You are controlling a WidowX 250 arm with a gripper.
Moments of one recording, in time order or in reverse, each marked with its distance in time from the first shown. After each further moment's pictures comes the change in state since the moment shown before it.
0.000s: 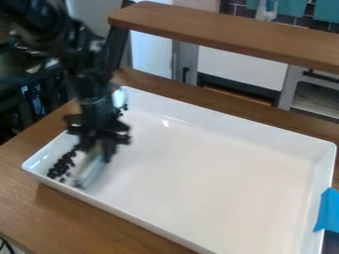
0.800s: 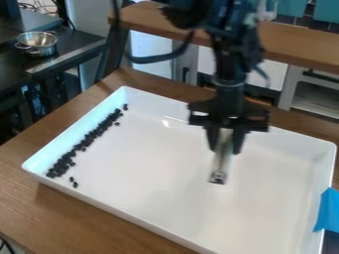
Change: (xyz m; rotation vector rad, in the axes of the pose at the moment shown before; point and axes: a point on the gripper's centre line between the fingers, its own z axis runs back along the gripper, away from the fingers) arm 0.024 -0.177 0.032 -0.057 -0.033 0.039
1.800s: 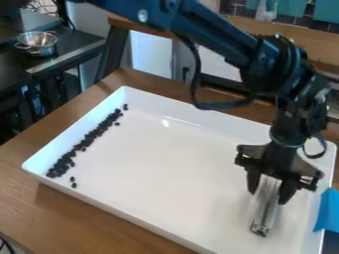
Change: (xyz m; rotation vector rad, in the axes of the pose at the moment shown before) arm -0.026 -0.046 -0.058 0.117 -0.009 -0.211
